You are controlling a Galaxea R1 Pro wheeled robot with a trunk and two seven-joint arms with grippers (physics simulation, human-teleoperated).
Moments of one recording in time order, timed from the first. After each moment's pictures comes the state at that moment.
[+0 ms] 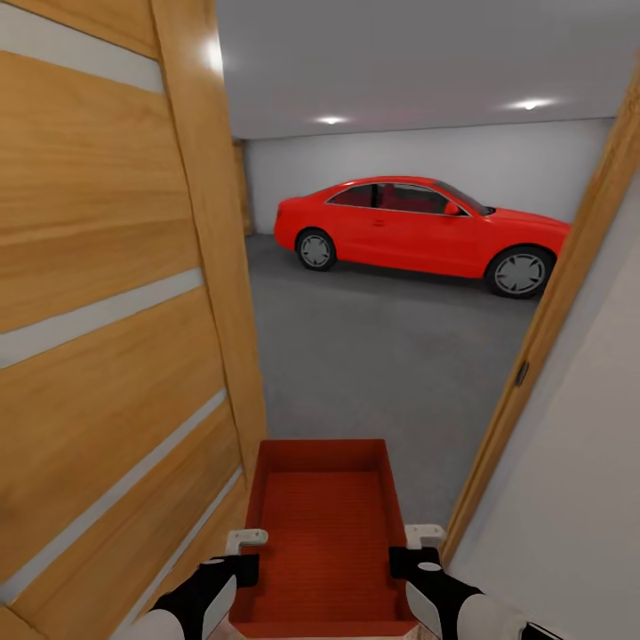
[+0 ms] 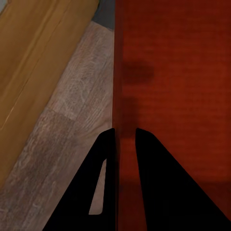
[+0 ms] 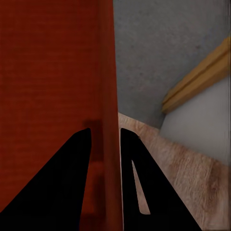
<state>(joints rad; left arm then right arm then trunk) -0.58 -0.11 -0.02 -0.24 0.06 0.17 0.11 -0.67 0.07 1.11 -0.06 -1.08 -0.09 -0.22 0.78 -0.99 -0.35</state>
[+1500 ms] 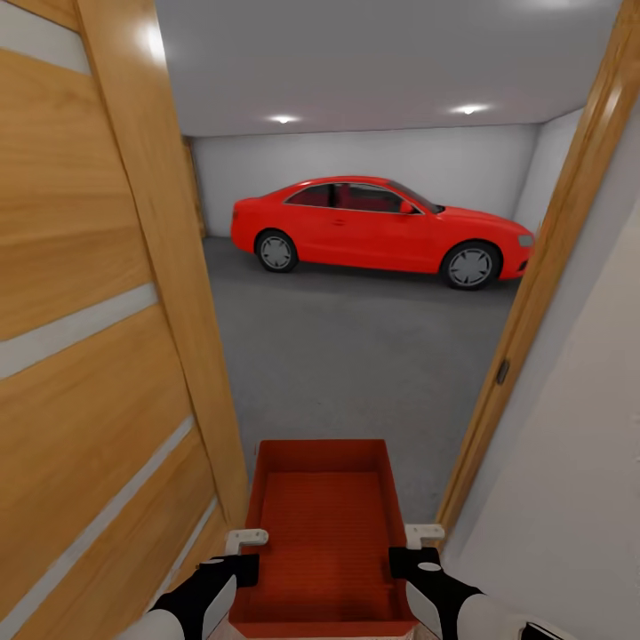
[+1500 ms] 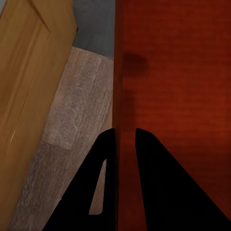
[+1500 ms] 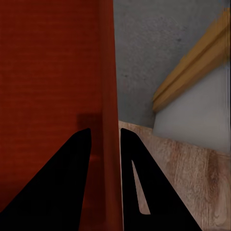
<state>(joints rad) -0.58 -0.11 -0.02 -0.24 0.06 0.17 0.11 -0.67 0.07 1.11 -0.06 -1.08 -0.09 -0.22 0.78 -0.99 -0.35</state>
